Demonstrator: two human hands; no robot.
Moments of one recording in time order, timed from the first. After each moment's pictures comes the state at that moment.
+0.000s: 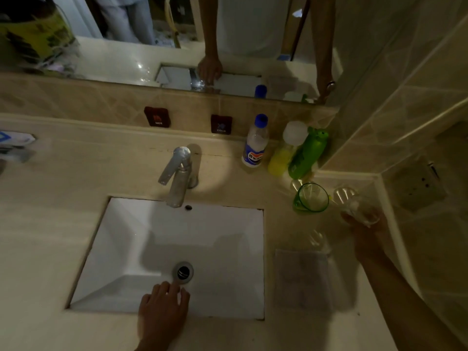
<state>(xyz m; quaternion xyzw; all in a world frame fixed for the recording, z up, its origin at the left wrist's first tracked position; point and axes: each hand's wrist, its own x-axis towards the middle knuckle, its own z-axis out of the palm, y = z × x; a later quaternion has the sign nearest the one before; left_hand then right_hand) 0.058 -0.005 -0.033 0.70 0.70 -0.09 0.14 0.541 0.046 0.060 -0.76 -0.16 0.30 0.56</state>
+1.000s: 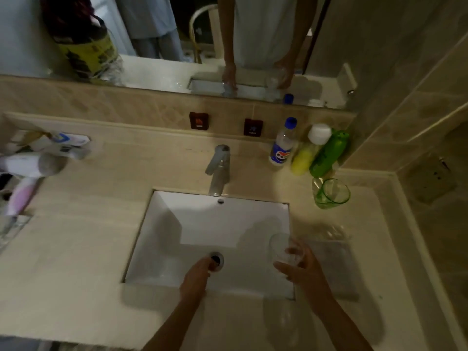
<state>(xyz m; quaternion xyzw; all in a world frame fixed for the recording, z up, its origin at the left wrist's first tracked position) 0.043 0.017 0.008 0.38 0.73 0.14 0.55 0.304 -0.037 0.078 -0.69 -0.27 0.52 0.42</state>
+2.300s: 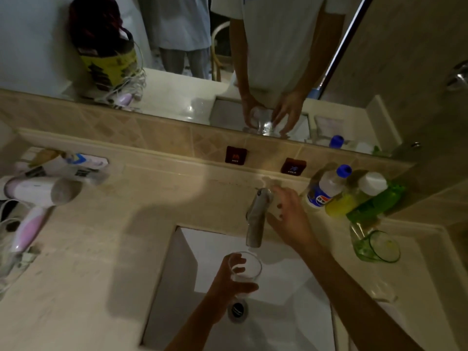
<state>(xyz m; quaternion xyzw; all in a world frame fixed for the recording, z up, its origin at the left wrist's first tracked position) 0.014 0.142 0.027 0.38 0.51 0.23 0.73 0.206 0.227 0.142 -0.71 -0.63 0.23 0.24</state>
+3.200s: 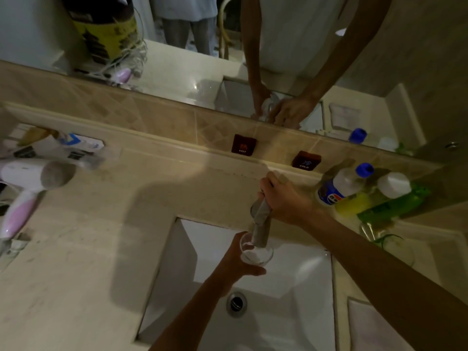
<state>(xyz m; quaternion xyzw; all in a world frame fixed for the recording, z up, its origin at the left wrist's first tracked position) 0.032 0.193 -0.009 0.46 0.48 0.22 0.71 0.205 0.303 0.130 -0.58 -0.81 0.11 -0.08</state>
